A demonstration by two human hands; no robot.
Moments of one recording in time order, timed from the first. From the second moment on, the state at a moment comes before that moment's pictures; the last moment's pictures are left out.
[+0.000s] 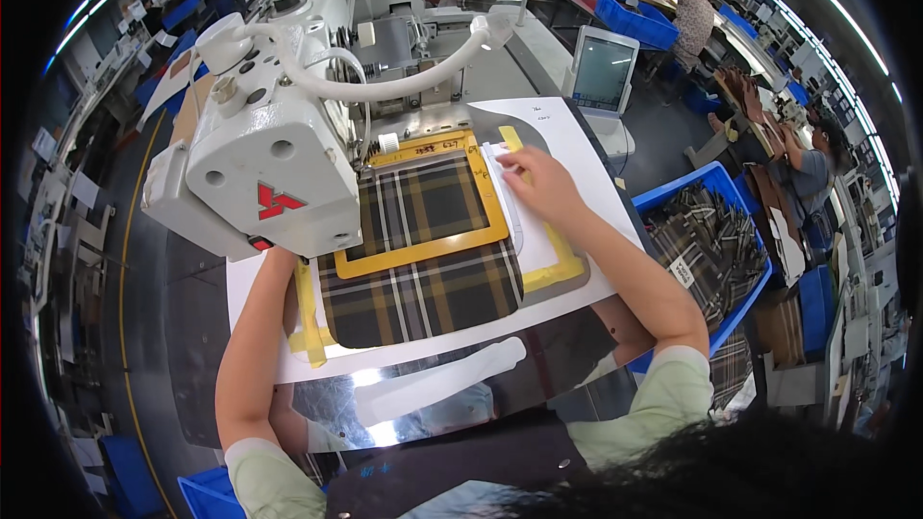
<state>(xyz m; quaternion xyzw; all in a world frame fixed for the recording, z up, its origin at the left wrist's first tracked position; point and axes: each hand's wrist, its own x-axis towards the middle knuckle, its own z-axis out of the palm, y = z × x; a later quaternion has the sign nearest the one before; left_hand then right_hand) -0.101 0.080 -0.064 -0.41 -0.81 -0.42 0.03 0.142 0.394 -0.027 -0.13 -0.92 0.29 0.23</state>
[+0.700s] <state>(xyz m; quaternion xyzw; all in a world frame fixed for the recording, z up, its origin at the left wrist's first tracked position) -0.119 0.043 -0.084 -0.32 -0.84 -0.44 0.04 0.051 0.418 -0.060 -0.20 -0.82 0.39 0.37</state>
